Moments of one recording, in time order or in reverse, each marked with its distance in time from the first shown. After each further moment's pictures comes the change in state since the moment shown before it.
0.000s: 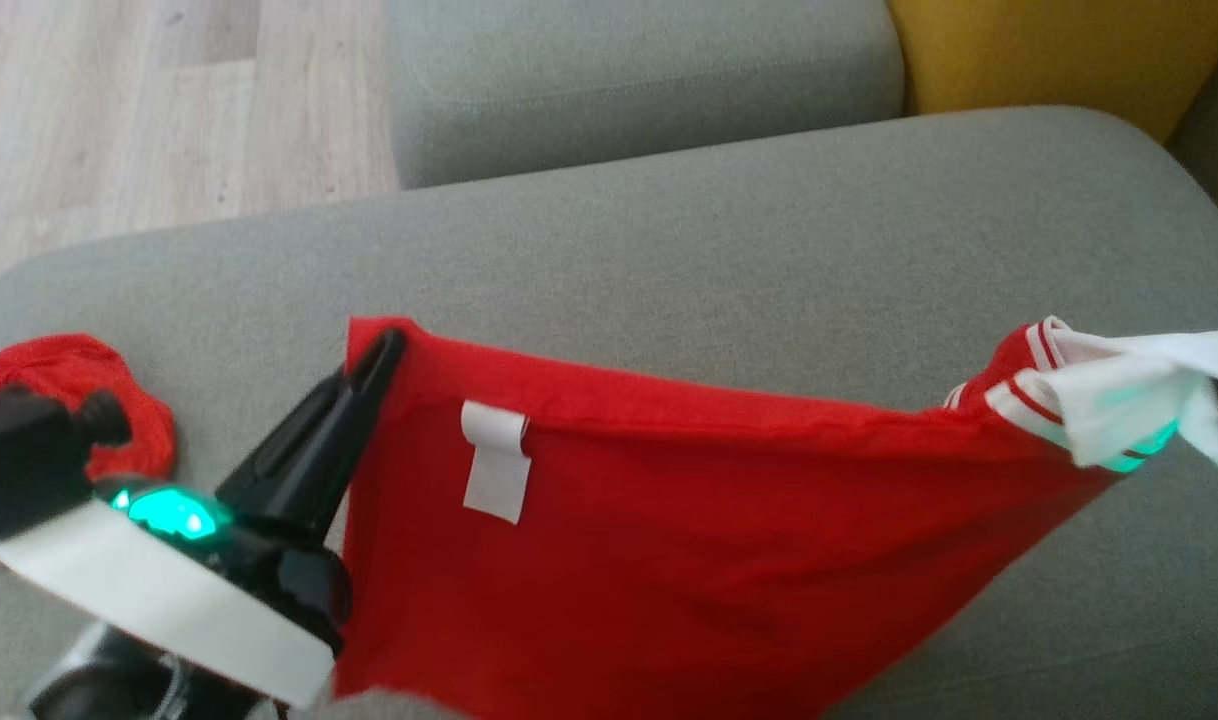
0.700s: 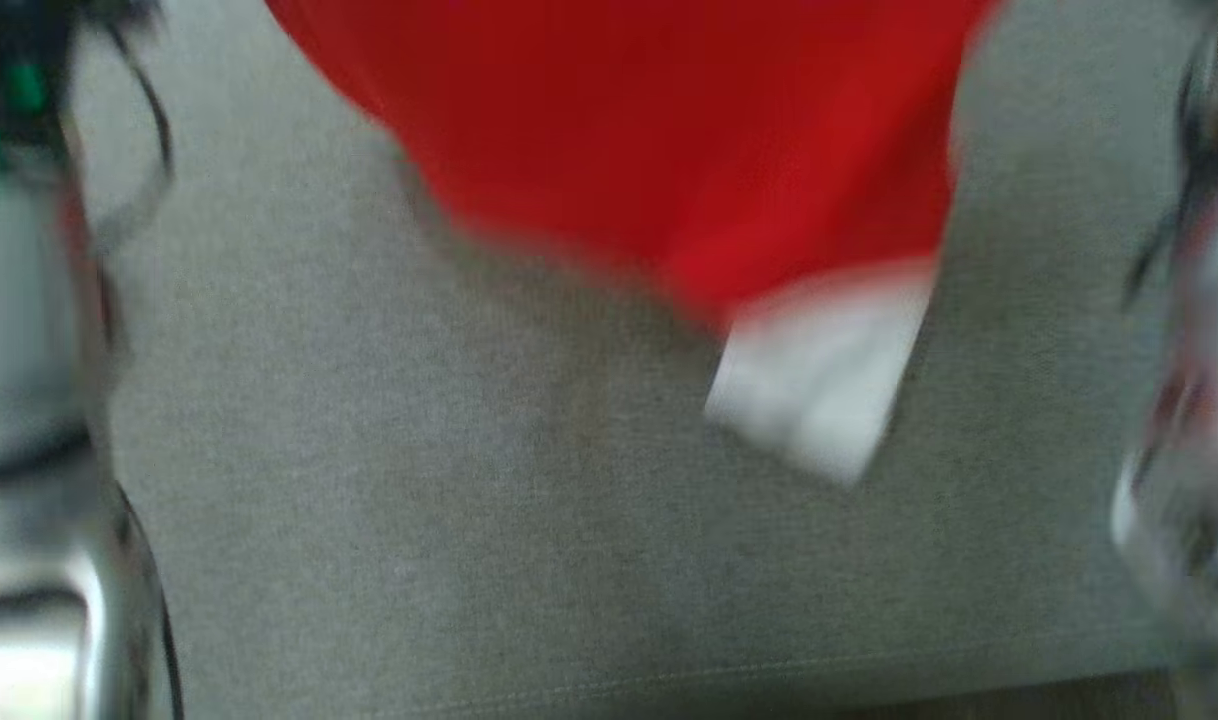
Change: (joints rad) left arm -1.081 0.069 0.000 0.876 0.155 0.006 -0.016; right arm -1.374 -0.007 0.093 1.222 -0.180 0.000 -0.300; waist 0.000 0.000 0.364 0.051
